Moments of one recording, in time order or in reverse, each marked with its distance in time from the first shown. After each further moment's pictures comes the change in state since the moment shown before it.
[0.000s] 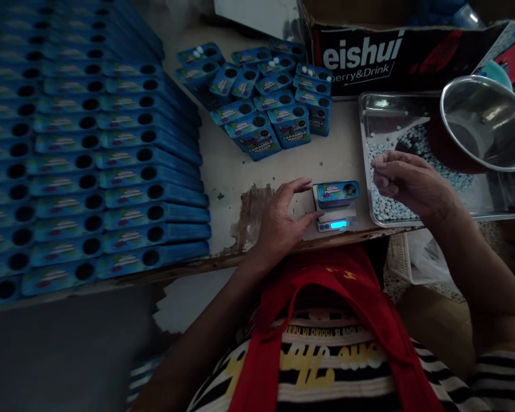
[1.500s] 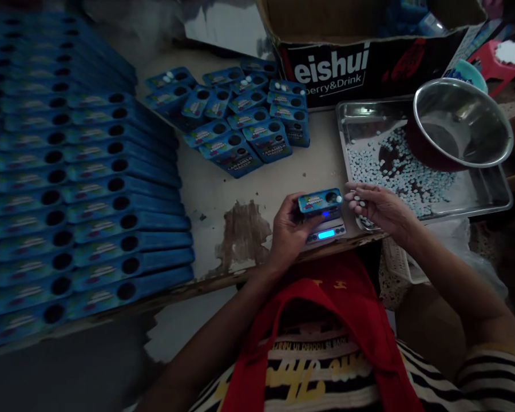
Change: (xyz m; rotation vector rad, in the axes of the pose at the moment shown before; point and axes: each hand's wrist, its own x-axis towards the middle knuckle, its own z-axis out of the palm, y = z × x) left_hand 0.011 -0.004 0.063 -0.548 0.109 -0.255; right_hand 0.005 0.061 -0.011 0.408 0.135 0.206
